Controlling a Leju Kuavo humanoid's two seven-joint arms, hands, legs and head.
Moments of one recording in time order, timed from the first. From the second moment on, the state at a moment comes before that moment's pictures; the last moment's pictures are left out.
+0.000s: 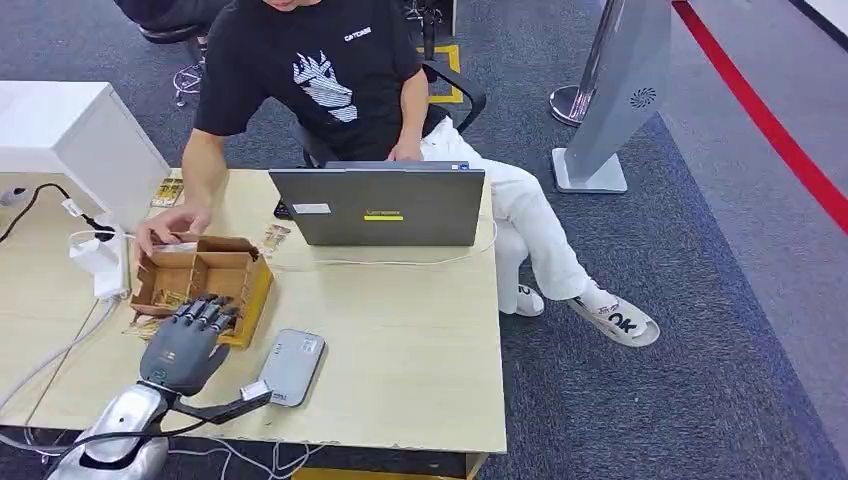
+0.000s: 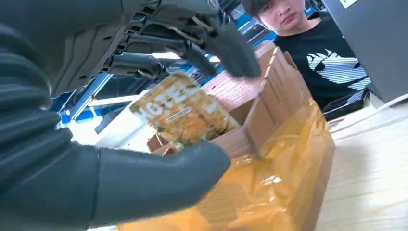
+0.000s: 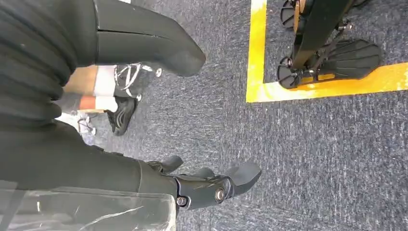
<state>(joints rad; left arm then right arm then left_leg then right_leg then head) -0.11 0.34 -0.04 -1.19 -1.38 0.49 -0.24 -0.04 -0.06 -0.42 -0.19 0.39 -0.07 0.00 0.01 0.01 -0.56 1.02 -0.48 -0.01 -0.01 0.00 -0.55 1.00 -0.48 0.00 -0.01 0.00</state>
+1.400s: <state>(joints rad) -0.07 0.28 -0.02 -1.41 -1.40 0.46 -0.22 -0.04 -0.05 -0.48 -0.19 0.45 -0.07 0.01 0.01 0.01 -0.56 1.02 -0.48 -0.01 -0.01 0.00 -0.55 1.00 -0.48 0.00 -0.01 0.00</state>
